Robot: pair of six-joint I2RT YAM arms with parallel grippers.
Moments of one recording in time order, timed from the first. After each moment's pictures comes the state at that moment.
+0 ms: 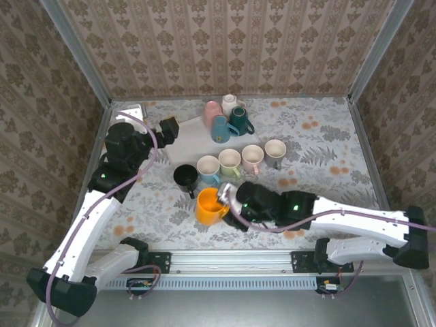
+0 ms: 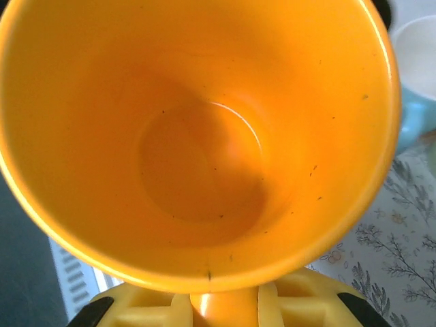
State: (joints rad) left arm -0.40 0.95 1.04 -0.30 -0.08 -0.34; right arm 1.22 1.16 0.98 -0.60 0.07 0.14
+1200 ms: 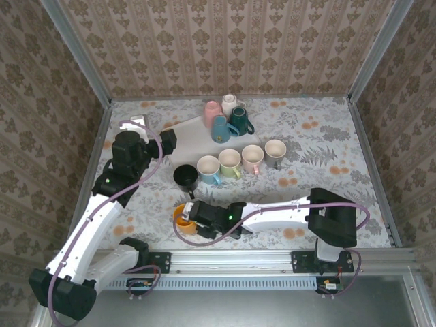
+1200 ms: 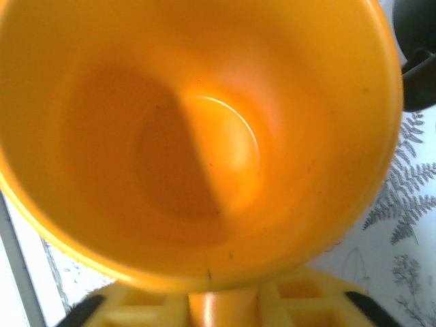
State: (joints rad) left arm -0.39 0.92 0.92 -0.33 -0.16 -0.31; right arm 1.27 1.73 1.06 -0.32 0.20 0.05
